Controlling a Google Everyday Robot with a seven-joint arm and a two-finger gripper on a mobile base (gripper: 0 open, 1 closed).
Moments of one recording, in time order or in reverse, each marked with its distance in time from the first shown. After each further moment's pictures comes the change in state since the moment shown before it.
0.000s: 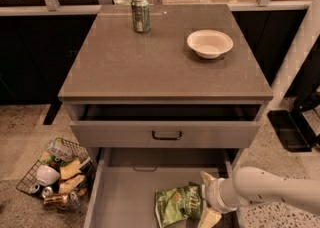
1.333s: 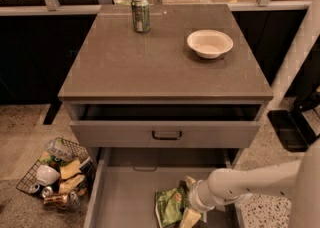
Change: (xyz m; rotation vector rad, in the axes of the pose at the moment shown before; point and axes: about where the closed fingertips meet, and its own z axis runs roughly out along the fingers) arm -0.012 0.001 0.083 -0.051 0.011 0.034
